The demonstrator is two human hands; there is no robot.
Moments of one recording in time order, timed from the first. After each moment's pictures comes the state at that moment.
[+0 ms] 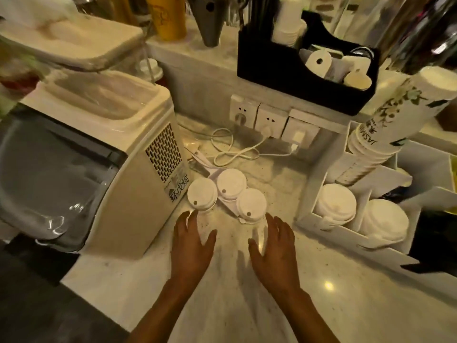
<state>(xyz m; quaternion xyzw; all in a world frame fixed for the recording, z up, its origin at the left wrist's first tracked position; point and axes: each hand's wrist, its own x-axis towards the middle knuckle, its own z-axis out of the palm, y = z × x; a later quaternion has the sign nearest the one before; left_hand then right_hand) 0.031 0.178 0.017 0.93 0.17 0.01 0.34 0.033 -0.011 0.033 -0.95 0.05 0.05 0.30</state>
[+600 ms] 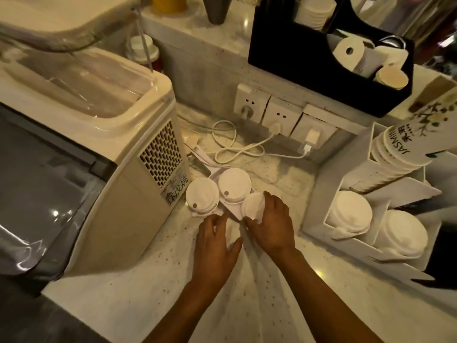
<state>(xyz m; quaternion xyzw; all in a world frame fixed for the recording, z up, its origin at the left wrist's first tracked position) 0.057 0.143 0.003 0.93 0.10 -0.01 0.35 0.132 0.003 0.010 -0.97 0.04 0.10 0.20</state>
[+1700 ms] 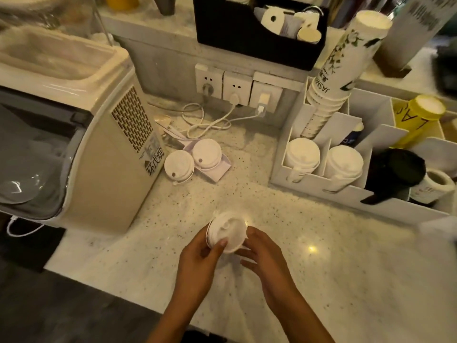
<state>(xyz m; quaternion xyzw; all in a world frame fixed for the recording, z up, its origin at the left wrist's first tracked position) -0.078 0.134 0.063 0.75 0.14 -0.07 0.64 -0.075 -0.010 0.077 -0.65 0.29 0.18 0.68</state>
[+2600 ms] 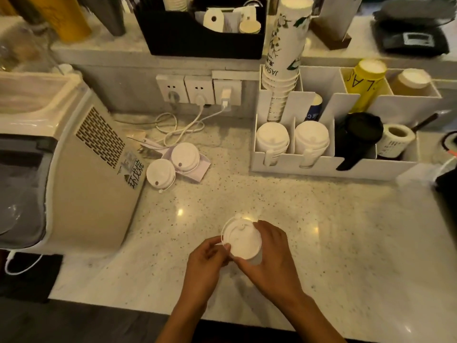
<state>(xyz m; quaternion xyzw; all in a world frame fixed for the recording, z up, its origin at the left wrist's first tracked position) -0.093 0.116 0.055 0.73 0.17 -0.21 0.63 -0.126 -0.037 0.036 -0.92 0.12 -0.01 0.37</state>
